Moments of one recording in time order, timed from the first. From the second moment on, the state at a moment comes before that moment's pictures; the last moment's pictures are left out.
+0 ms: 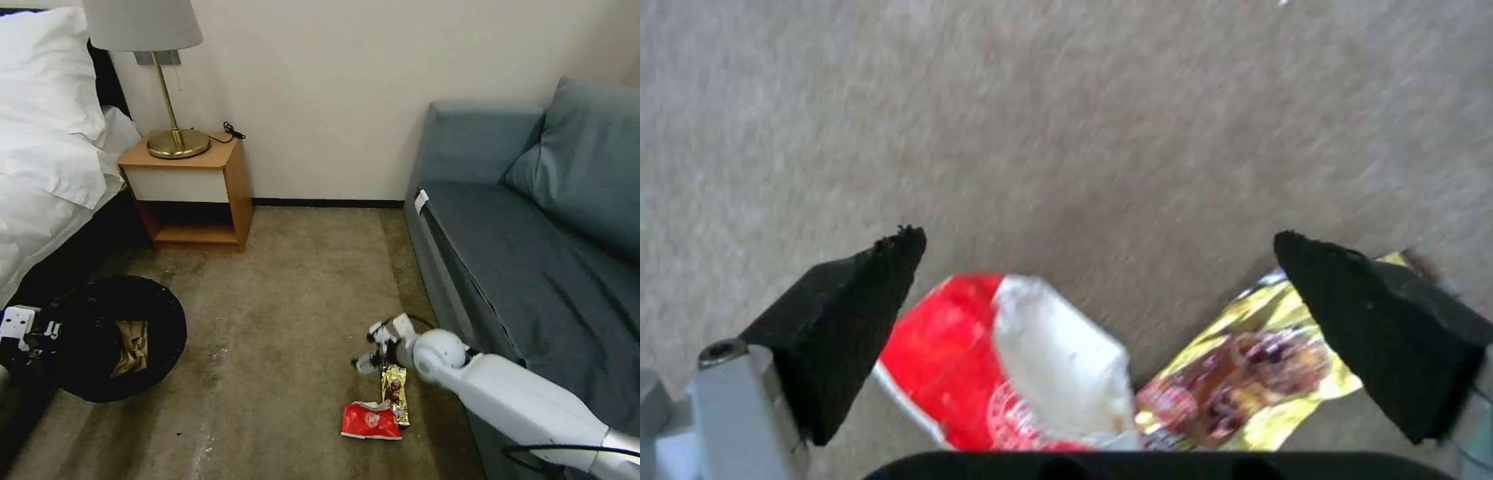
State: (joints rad) left arm 1.69 -0.83 -1.11 -1.89 -0.49 0.32 0.18; right arm -0.63 0.84 -0.57 1.52 0.86 -0.66 0.04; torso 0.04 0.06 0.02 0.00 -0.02
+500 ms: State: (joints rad) left arm 1.71 -0.86 -1.11 -1.90 -0.47 0.32 0.18; right arm -0.73 0.84 -0.56 1.47 0.71 -0.64 0.01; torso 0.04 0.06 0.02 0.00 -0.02
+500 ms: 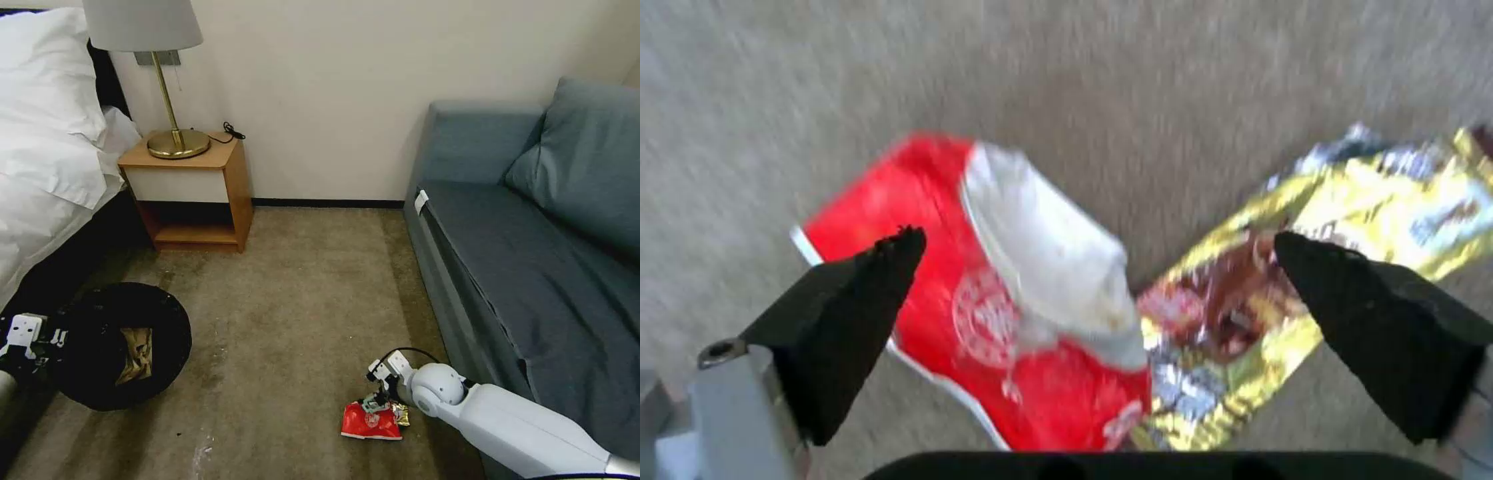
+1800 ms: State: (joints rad) left arm 1.71 -0.88 -1.10 -1.86 -0.45 0.29 0.22; right arm -0.75 0.99 -0.50 1.17 0.51 -0.46 -0.13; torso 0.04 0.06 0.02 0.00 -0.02
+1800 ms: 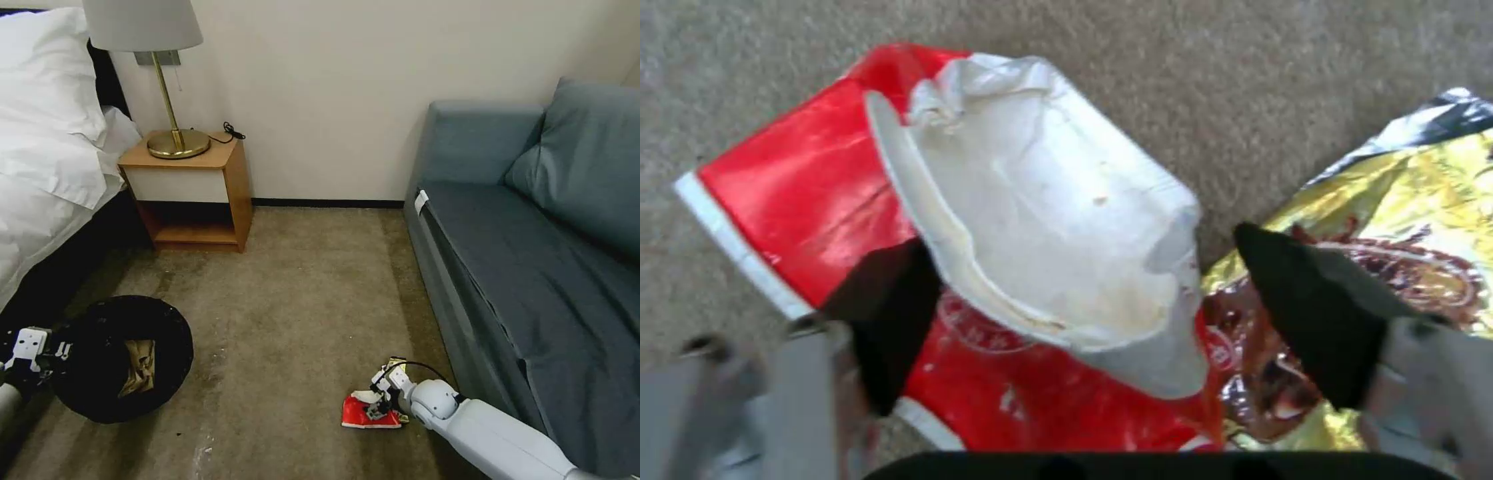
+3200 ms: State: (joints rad) left arm 1.68 -0.92 -1.04 -1.86 -0.43 0.27 0.23; right arm -0.68 0.97 -0.38 1.55 0.63 -0.54 -0.05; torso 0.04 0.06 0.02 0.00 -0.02
